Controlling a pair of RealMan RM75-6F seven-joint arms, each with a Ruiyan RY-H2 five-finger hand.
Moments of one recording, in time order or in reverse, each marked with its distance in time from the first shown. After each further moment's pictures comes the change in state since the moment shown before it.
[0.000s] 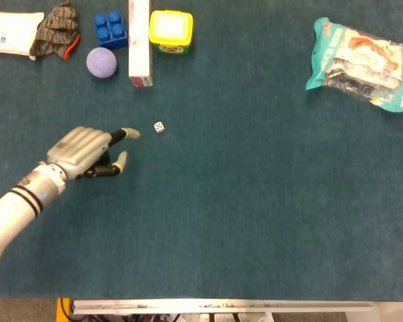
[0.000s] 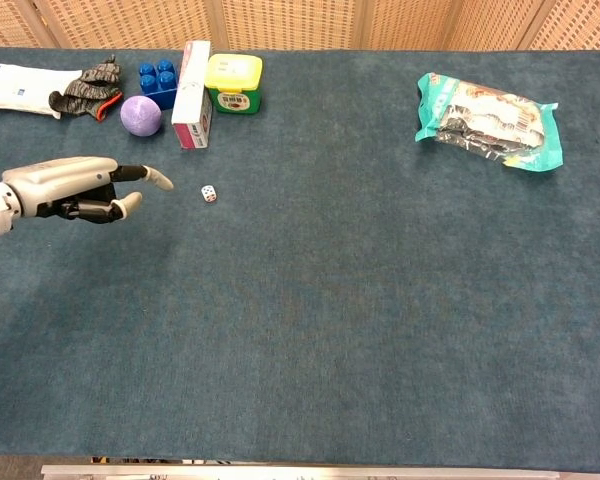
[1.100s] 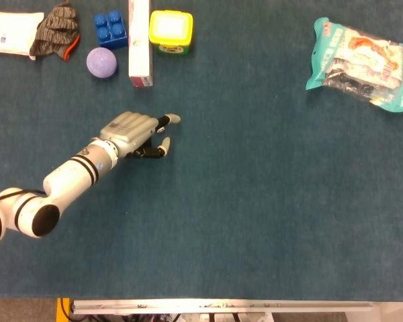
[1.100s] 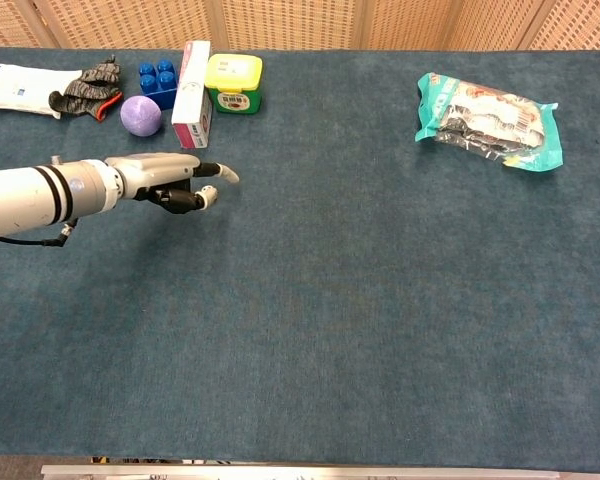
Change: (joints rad) left arm -0.250 -0.210 -0.019 0.165 -0.367 -0.181 0.216; right arm -0.005 -0.005 -0.002 0.036 0.030 -0.024 0.029
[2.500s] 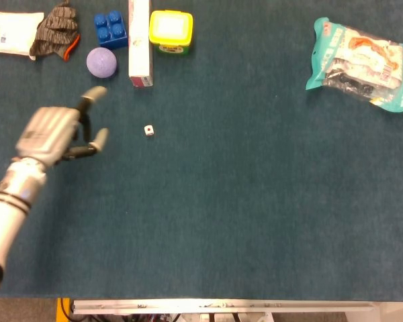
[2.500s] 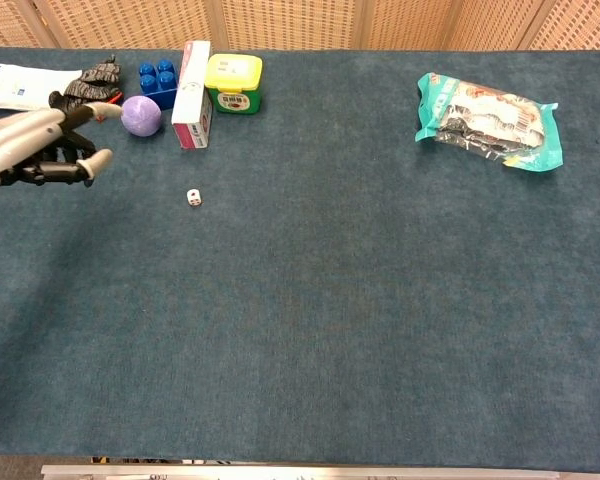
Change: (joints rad) left arm 0.325 0.189 0.085 -0.223 0.120 0.617 -0.022; right arm 0.004 0.003 0.001 -0.021 0.018 -0.028 -0.022
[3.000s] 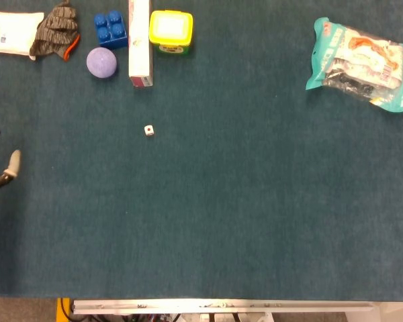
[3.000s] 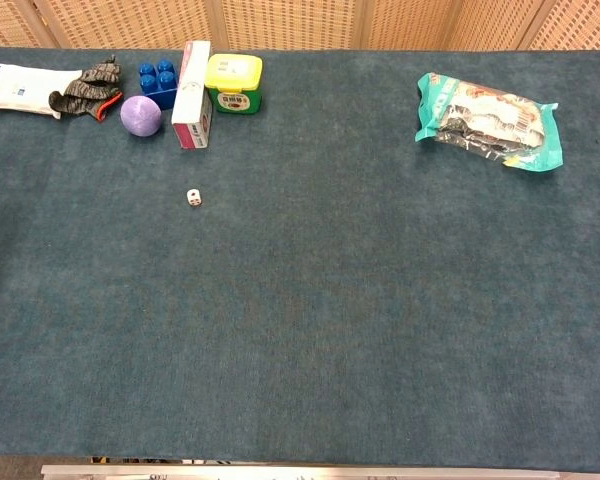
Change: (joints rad) left arm 0.340 0.036 0.028 -0.033 0.078 0.392 -0.005; right arm 0.029 -0.013 -0.007 0.008 -0.006 -0.054 -0.016
